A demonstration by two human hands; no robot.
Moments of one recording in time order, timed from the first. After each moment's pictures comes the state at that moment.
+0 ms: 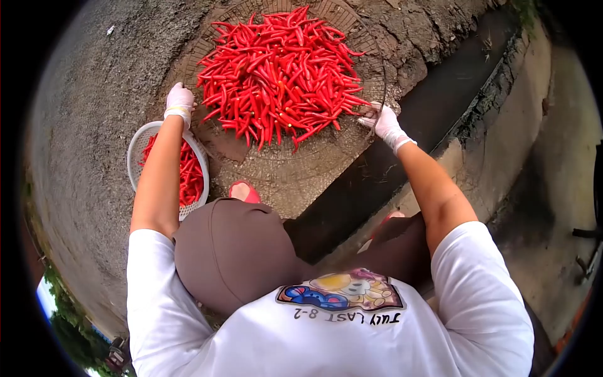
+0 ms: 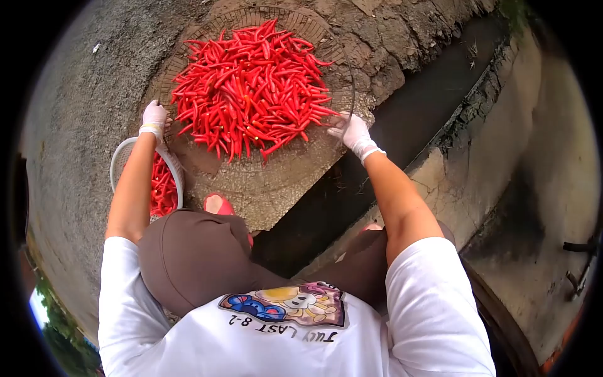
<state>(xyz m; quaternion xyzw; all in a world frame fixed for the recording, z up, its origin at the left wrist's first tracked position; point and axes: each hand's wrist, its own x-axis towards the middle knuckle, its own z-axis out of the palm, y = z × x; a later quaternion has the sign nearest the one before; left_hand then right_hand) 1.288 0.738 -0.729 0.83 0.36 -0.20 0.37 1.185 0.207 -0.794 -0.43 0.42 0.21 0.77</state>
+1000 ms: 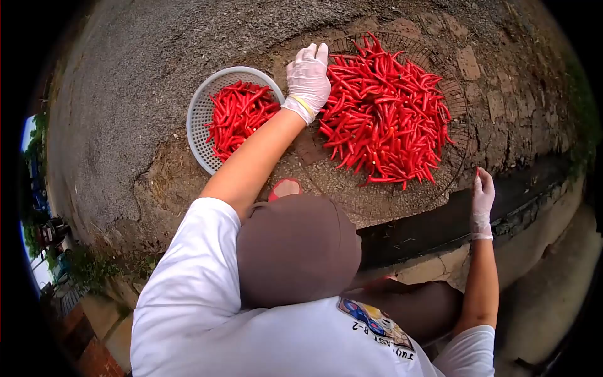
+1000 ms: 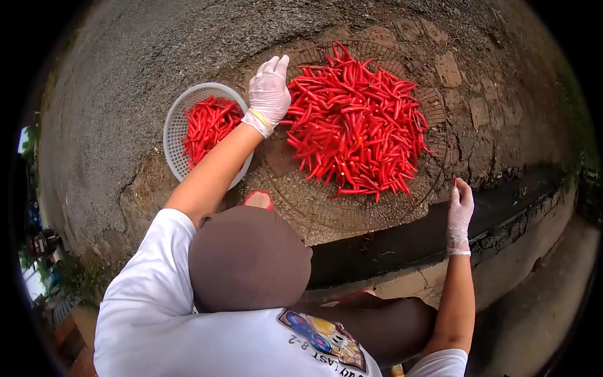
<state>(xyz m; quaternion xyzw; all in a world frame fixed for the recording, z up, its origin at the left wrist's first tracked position) 1.267 0.689 -0.656 0.96 0.11 0.19 0.16 1.275 0.172 -0.648 -0.89 0.05 0.10 0.44</state>
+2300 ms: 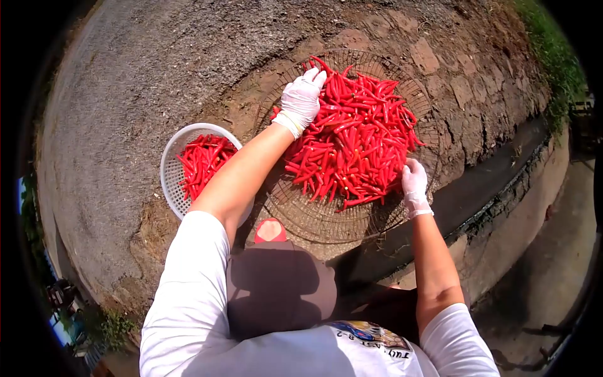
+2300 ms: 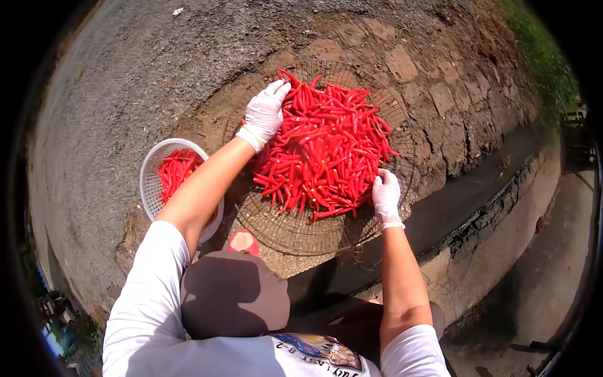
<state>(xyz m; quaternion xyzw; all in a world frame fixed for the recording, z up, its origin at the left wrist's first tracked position) 1.349 0.654 -0.712 0.96 -0.08 0.19 0.18 1.255 0.287 -0.742 -0.95 0.09 0.10 0.27</state>
